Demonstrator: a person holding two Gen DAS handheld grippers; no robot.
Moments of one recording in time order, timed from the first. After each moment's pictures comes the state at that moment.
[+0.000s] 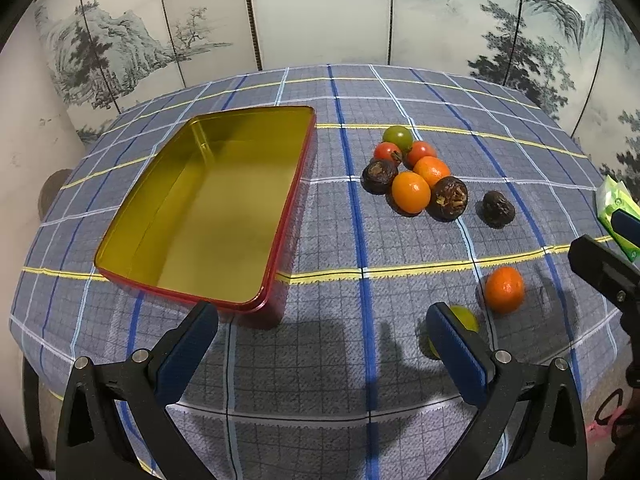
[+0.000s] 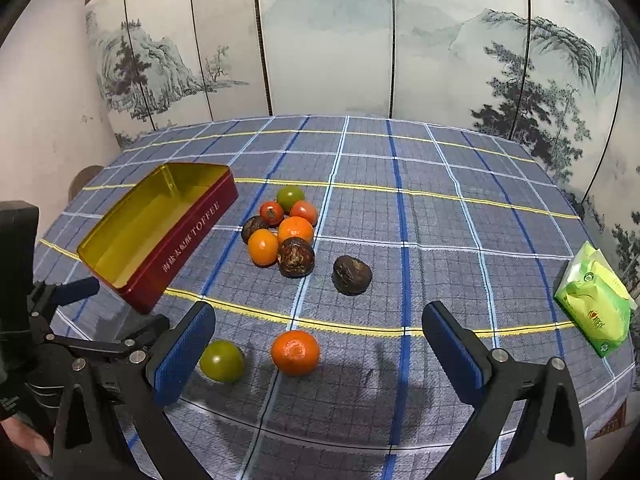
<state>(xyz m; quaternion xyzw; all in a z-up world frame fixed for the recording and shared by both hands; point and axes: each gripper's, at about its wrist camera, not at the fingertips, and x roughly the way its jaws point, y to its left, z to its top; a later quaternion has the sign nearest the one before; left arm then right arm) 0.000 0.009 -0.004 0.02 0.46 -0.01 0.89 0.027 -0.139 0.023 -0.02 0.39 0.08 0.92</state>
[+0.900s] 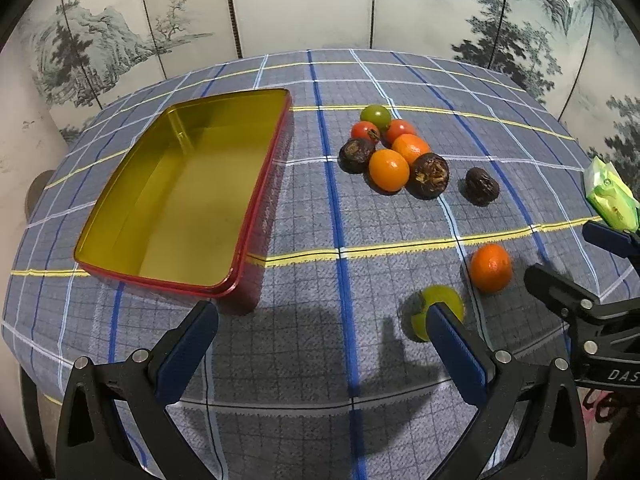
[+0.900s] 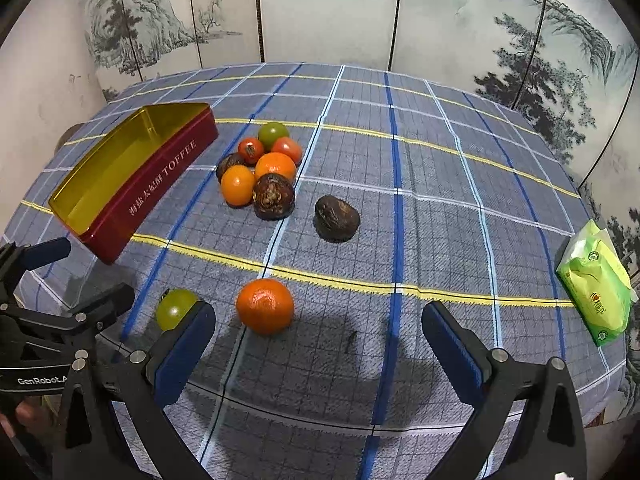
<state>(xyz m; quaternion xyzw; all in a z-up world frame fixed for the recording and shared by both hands) -0.002 -0.003 -0.013 0.03 0.48 -0.04 0.88 0.035 -0.143 -0.015 -0.05 0.47 0.07 0.88</state>
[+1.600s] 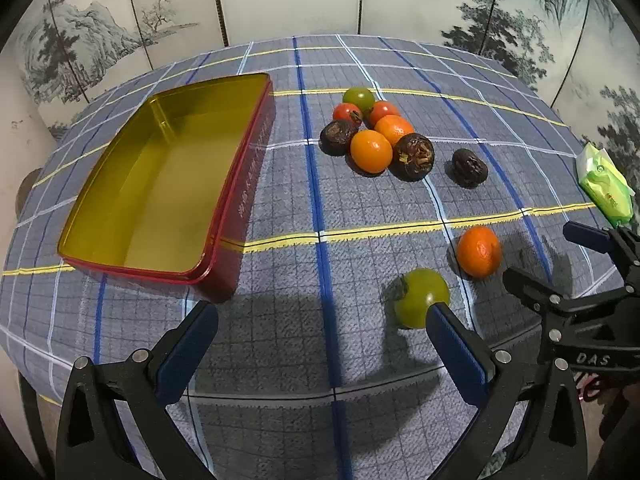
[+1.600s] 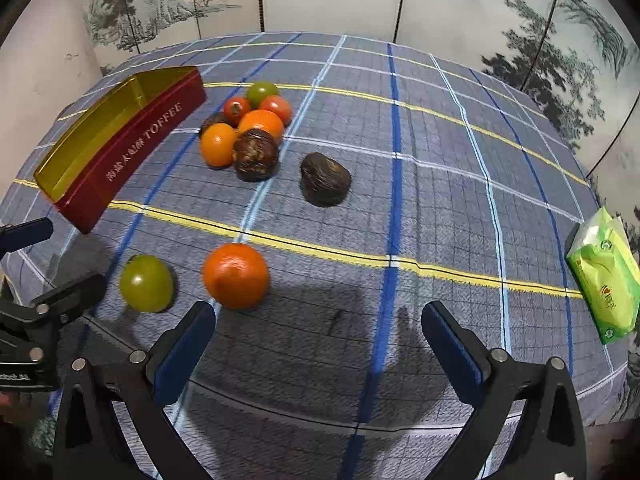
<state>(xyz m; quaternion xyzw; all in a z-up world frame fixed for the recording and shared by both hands) 0.000 -0.011 -0.021 0.03 0.50 -0.06 0.86 0.043 -0.155 -0.043 -0.07 0.50 0.07 0.86</state>
